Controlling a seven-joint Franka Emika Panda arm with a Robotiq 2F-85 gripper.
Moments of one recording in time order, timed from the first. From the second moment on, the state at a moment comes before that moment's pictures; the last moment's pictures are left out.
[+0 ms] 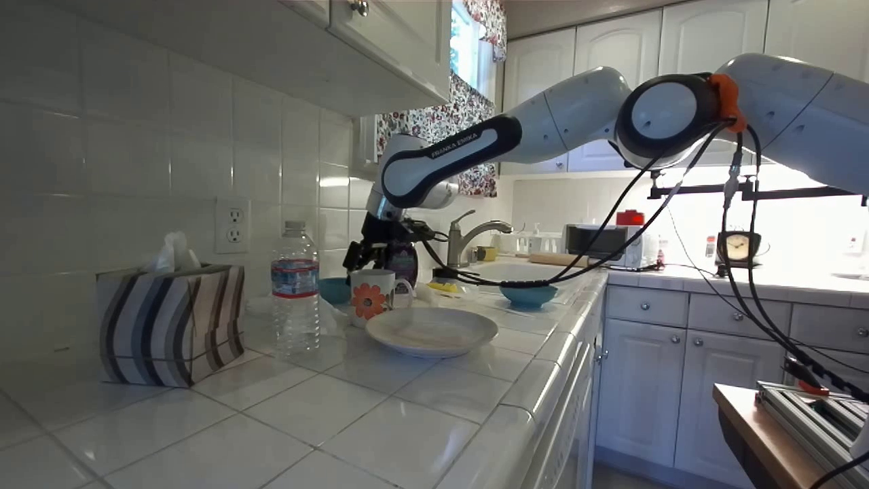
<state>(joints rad) -0.11 1.00 0.01 -0.96 -0.02 2.33 -0.04</state>
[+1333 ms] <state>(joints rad) -0.11 1.13 0.01 -0.74 -0.02 2.20 0.04</state>
